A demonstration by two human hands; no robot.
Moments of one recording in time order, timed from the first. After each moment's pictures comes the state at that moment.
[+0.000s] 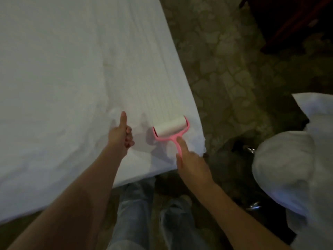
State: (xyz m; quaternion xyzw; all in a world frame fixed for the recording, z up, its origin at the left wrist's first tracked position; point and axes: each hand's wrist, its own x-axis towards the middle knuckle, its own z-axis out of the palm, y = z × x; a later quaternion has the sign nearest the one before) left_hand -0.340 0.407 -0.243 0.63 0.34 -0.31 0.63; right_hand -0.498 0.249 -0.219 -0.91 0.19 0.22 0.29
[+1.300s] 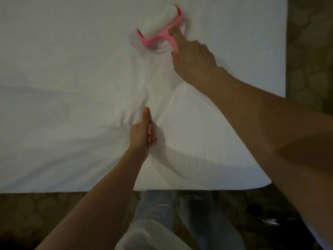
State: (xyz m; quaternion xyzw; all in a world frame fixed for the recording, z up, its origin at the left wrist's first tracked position) left_hand -0.285 0.521 -0.273 0.56 0.42 -0.25 0.67; right_hand -0.151 0.366 -0.219 -0.97 -0.02 0.17 0.15
